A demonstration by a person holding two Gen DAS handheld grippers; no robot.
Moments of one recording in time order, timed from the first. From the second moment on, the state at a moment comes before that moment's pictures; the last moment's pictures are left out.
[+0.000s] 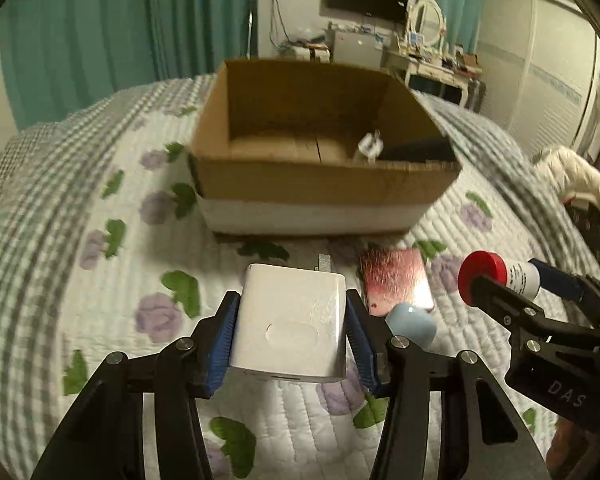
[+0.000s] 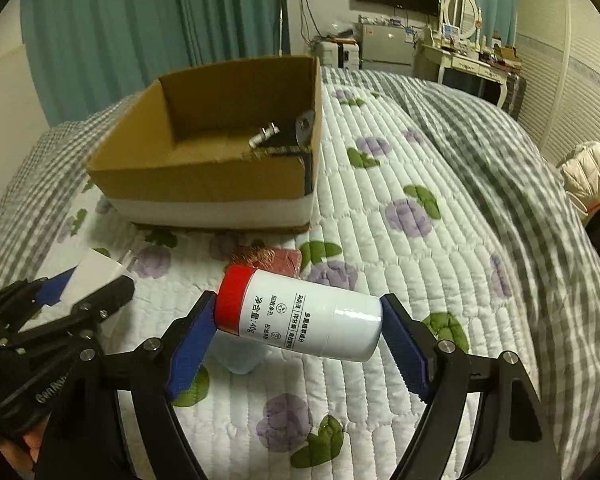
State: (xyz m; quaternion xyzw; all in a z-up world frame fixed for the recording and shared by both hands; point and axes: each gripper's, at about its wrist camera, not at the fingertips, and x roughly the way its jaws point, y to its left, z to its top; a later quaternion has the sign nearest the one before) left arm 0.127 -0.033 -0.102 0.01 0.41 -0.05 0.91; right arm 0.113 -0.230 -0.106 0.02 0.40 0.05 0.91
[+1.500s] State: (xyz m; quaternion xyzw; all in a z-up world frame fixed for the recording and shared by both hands) left arm 0.267 -0.044 -0.075 0.06 0.37 -0.04 0.93; right arm 0.286 -0.197 -0.028 -0.03 0.34 0.11 0.93
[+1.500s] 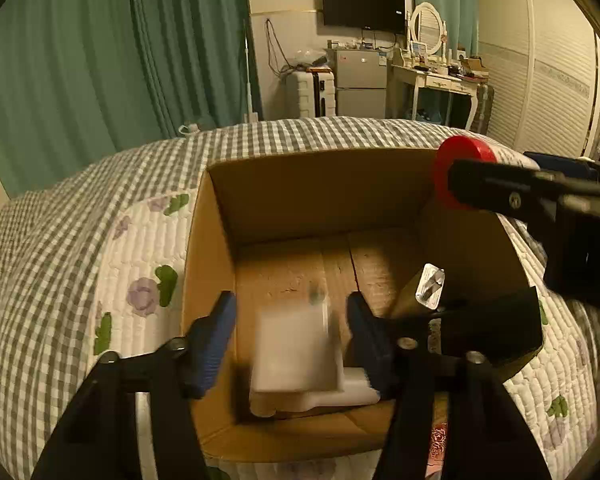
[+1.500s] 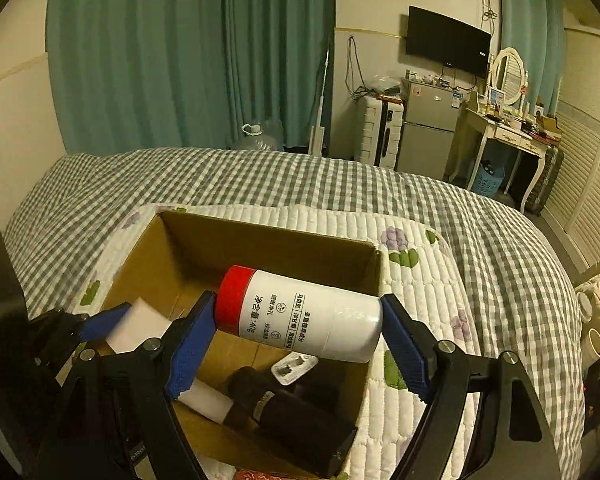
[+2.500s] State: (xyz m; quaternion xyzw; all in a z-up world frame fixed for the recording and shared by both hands) left arm 0.180 -0.005 0.015 0.03 0.31 -0.01 0.95; right arm 0.214 -0.213 0.064 -0.06 0.27 0.07 0.96
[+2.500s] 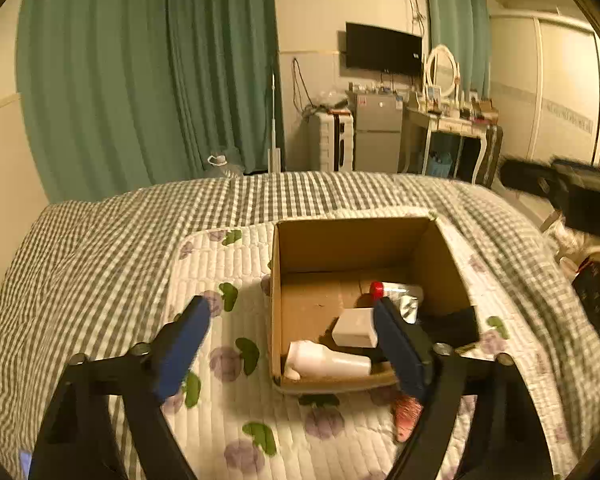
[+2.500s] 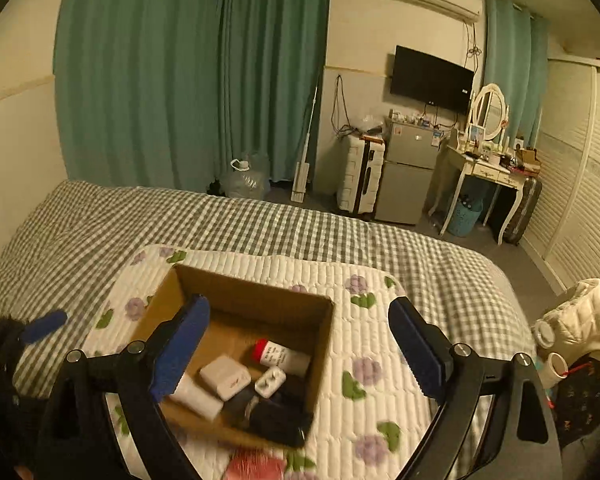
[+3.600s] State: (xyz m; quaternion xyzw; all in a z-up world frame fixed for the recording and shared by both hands) left arm 0.120 0.030 -0.135 -0.01 0.41 0.03 0.91; right arm 0.142 -0.176 -0.198 -0.09 0.47 0.09 0.87
